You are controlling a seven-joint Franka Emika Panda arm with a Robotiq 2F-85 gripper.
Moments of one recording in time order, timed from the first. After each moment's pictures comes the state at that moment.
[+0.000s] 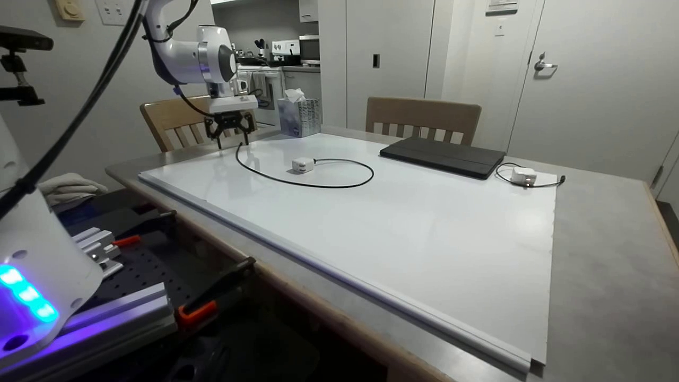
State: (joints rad) arm 0.37 0.80 0.30 -1.76 -0.34 2.66 -0.34
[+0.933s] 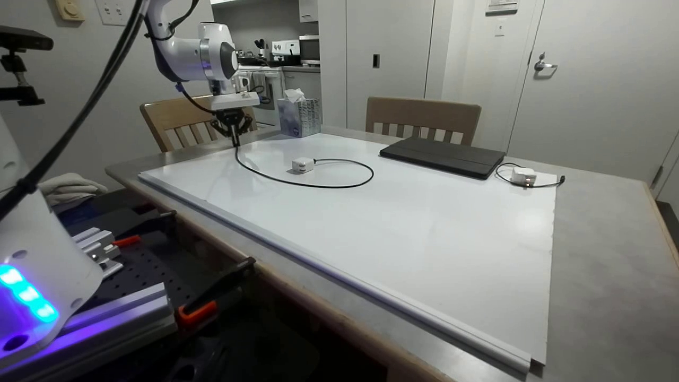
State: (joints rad) arm 0.37 0.80 0.30 -1.73 -0.34 2.65 -0.34
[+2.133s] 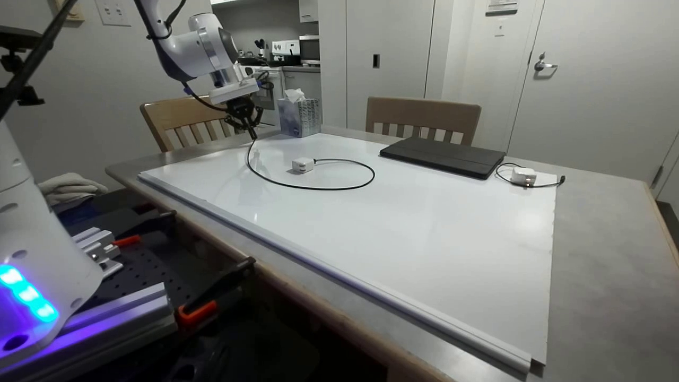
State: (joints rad) arm 0.55 0.73 0.06 -1.74 -0.50 2.60 0.04
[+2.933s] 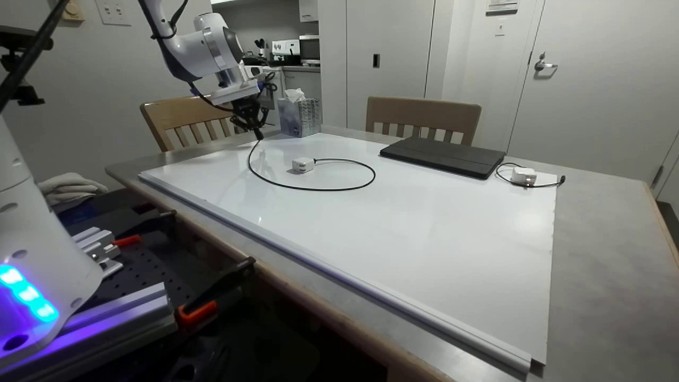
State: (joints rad) arm 0.55 0.72 0.02 -1.76 -0.48 2.61 0.17
